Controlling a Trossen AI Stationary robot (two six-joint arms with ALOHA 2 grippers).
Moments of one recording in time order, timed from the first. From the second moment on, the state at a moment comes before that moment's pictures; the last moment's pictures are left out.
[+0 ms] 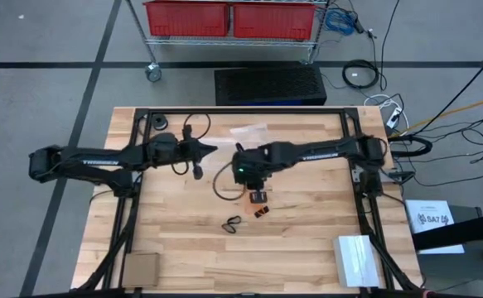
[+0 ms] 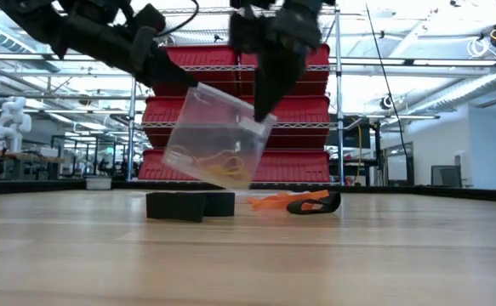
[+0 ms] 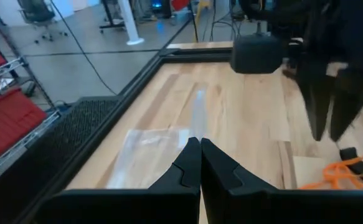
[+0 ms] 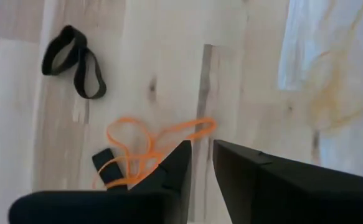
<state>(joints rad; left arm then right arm) 0.23 1.00 0.48 0.27 -0.06 0.14 0.00 1.91 1.60 -0.85 -0.04 -0.08</state>
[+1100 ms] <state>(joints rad) 0.09 1.30 0.49 0.49 0.10 -0.03 0.06 1.61 0.79 0.19 0.08 0.55</state>
